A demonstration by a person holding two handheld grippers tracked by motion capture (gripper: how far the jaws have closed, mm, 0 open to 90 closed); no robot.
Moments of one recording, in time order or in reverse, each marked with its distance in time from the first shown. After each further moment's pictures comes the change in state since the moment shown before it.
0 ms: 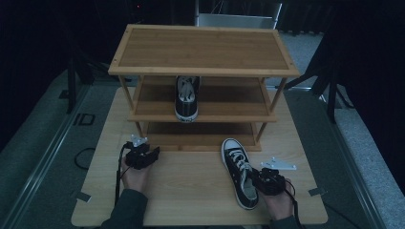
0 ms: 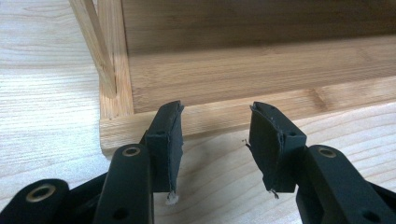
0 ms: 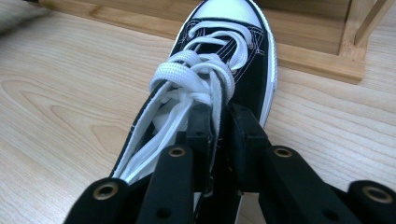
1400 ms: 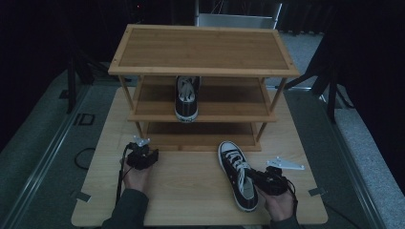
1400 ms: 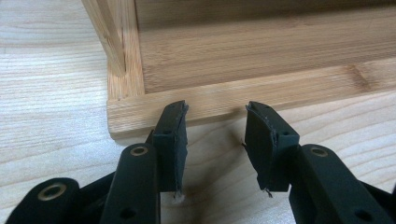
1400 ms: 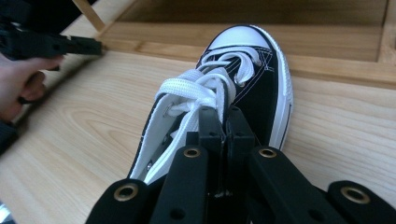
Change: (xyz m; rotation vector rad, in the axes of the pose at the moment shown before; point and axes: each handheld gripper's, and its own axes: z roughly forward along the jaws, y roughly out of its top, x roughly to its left) left arm 0.000 -0.004 0.012 0.072 0.072 0.022; right arm 0.000 0.005 -0.013 -0.080 0.162 0.124
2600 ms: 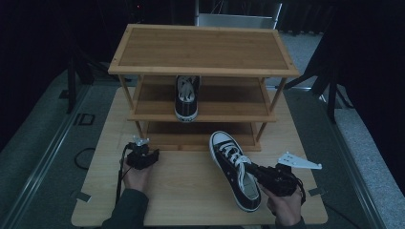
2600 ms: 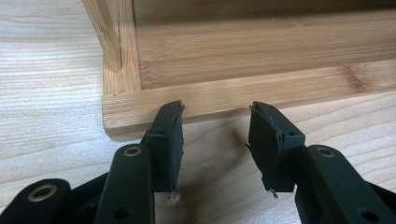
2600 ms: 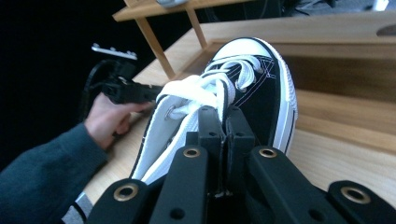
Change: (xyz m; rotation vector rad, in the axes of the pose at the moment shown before) left arm 0.001 0.000 0.001 0.004 -0.021 -0.024; right arm 0.038 0.037 -0.048 -0.135 0.164 -0.041
